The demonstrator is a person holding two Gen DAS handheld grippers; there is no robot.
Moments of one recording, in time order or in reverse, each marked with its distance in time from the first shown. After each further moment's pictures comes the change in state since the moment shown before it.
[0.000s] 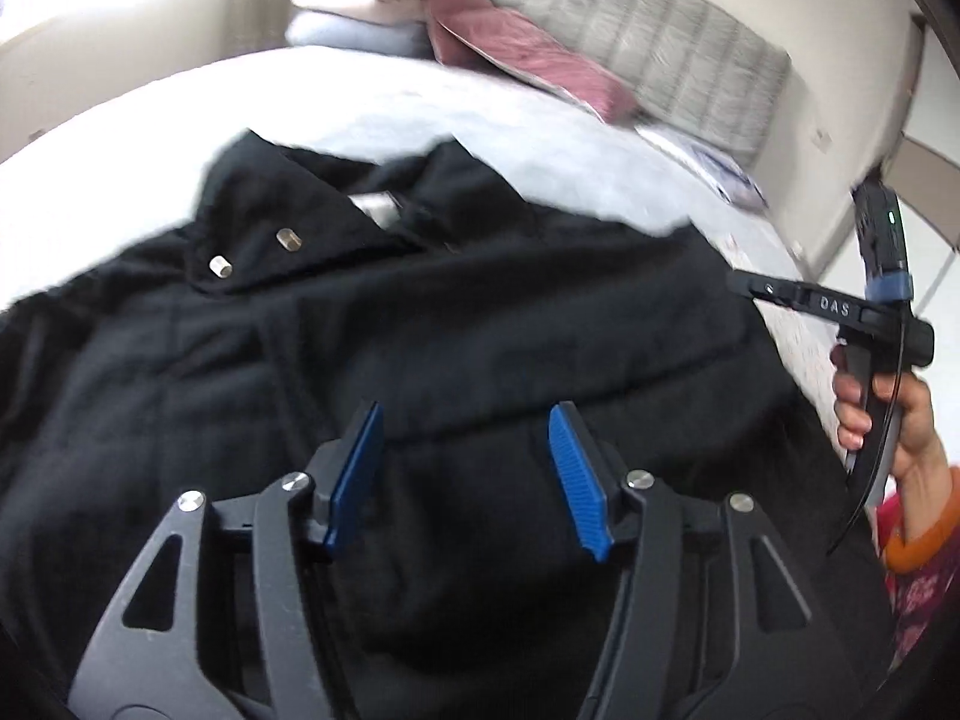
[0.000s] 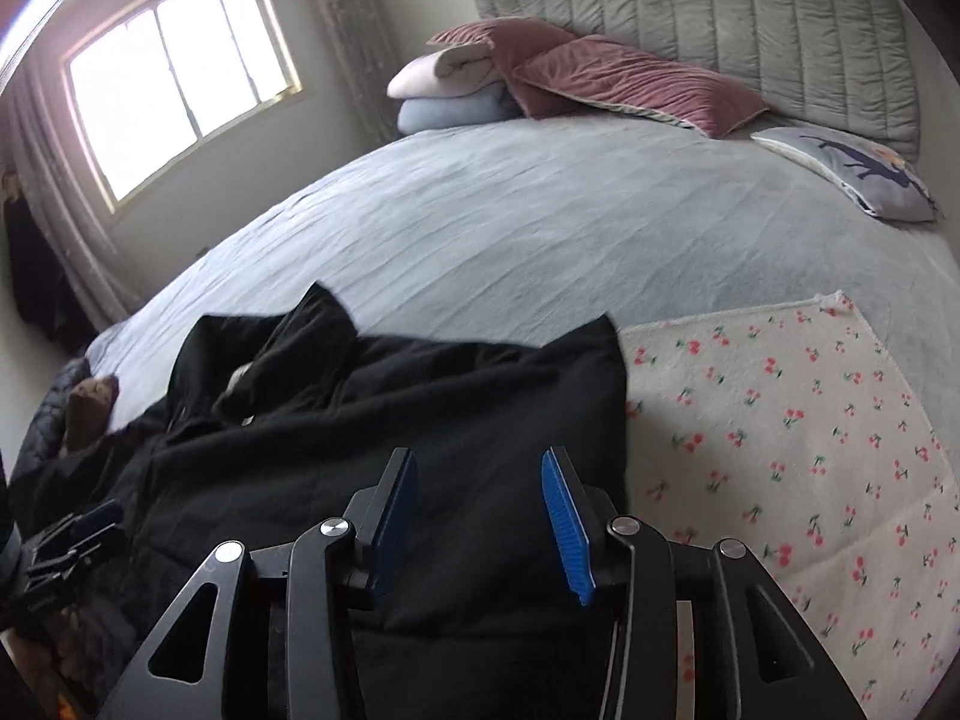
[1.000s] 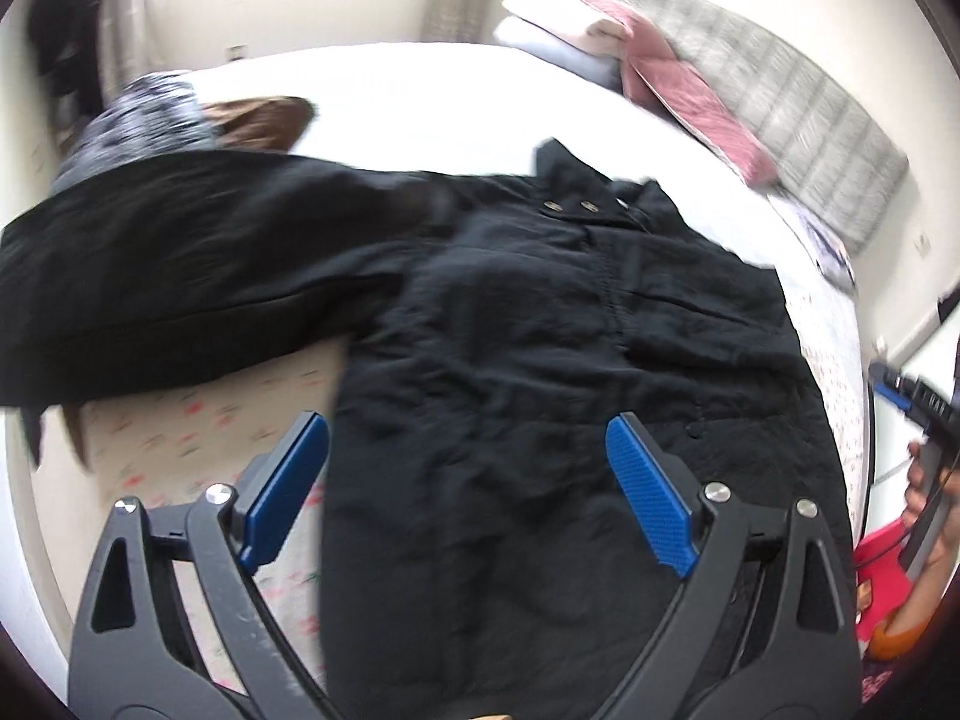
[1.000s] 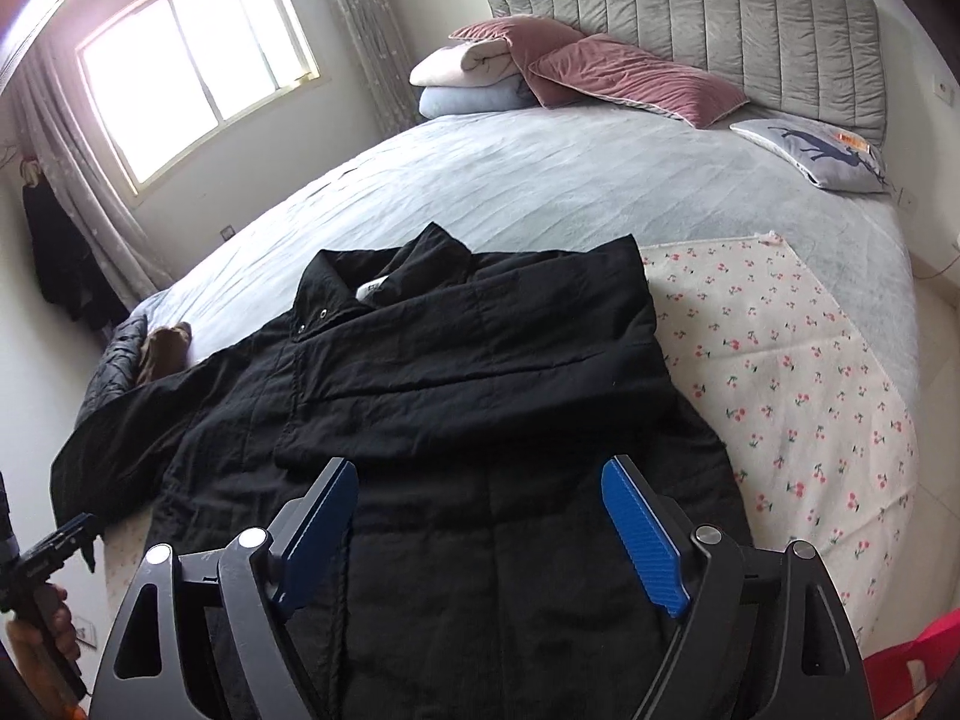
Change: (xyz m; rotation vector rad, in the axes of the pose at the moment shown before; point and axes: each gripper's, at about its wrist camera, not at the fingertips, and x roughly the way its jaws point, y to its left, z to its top) left arm -0.256 0.088 -0.115 -0.357 -0.047 0.308; right arm -0.180 0.088 -0.086 0.064 0.031 -0.016
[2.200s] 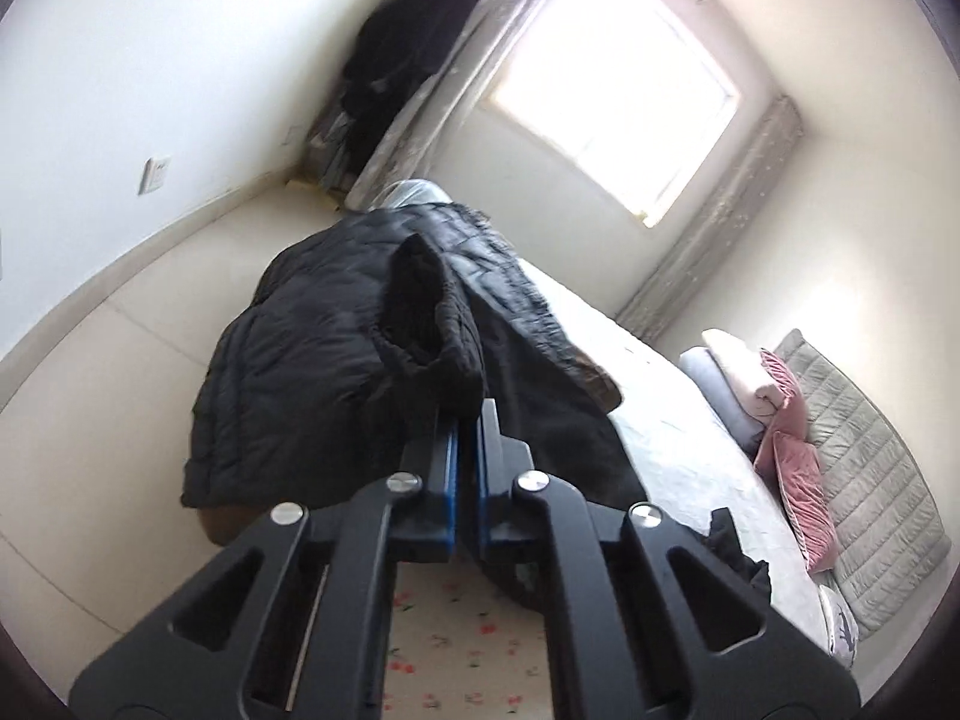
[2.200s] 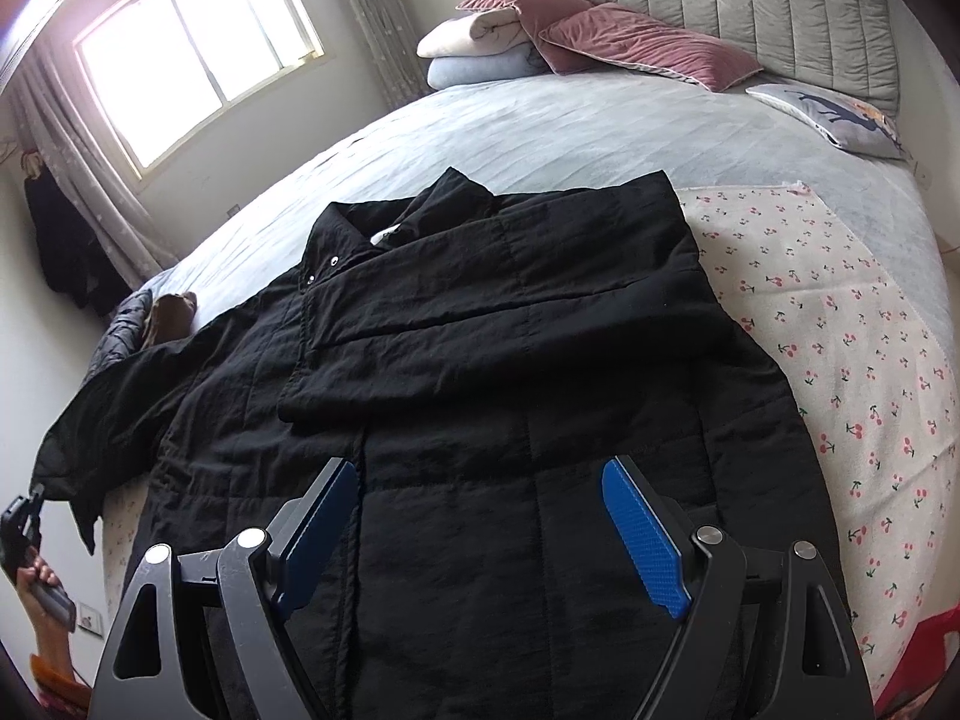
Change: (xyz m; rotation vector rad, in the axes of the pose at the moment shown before) left arm -0.052 0.210 -0.011 -0.589 -0.630 0.163; right arm 0.036 0.010 -0.029 0.013 0.055 0.035
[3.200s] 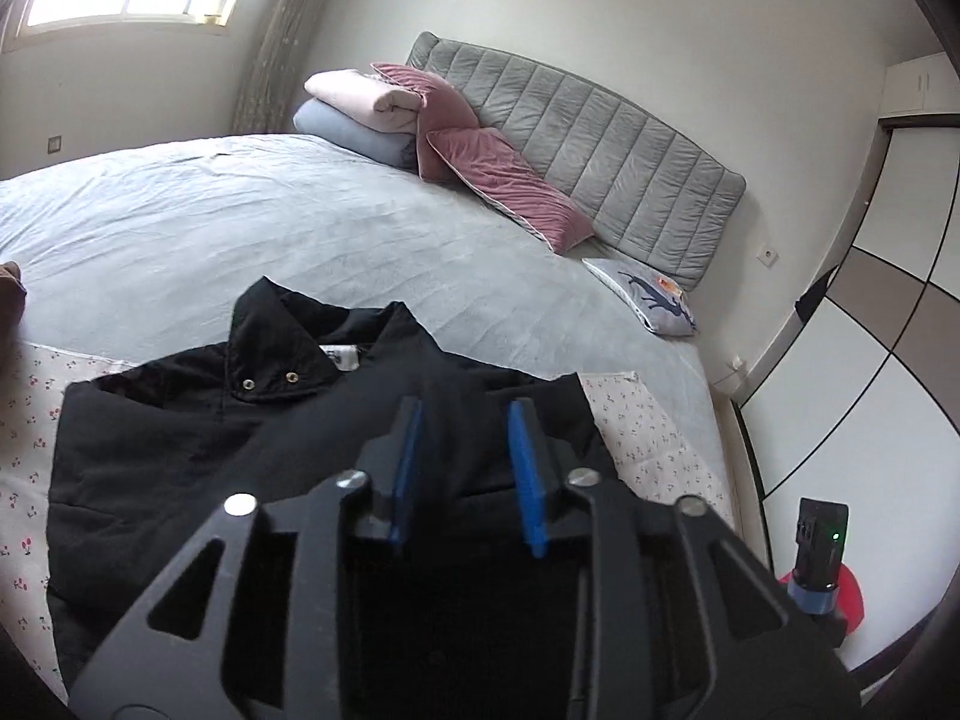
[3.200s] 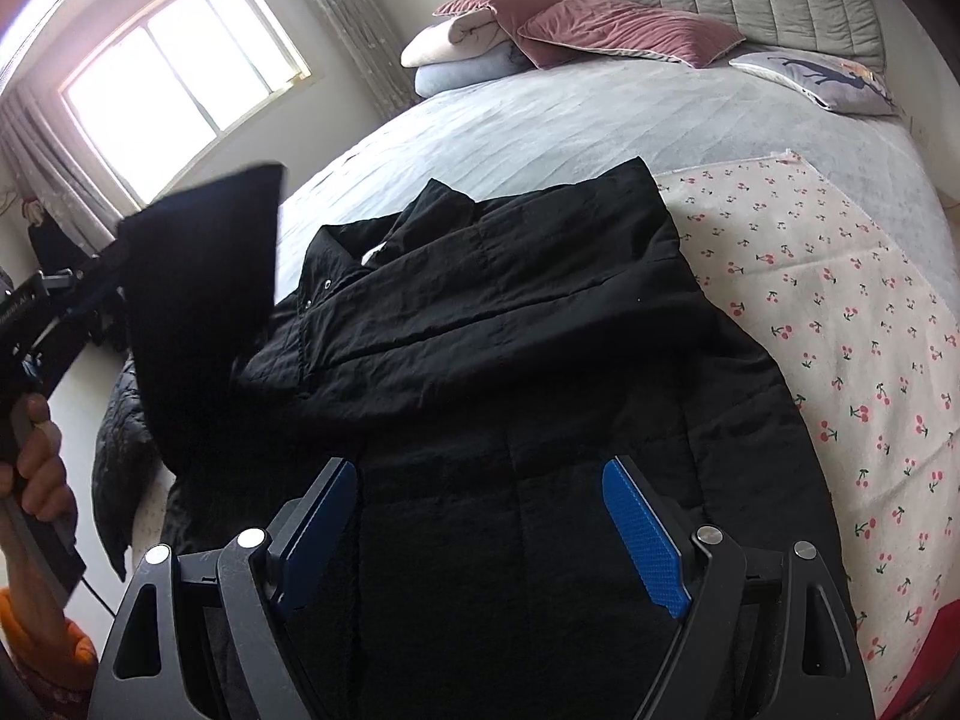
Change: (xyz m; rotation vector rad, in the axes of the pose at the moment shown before) left arm 0.030 -0.367 -0.184 0.591 0.541 -0.681; right arm -0.002 -0.033 0.006 0.099 0.001 0.054
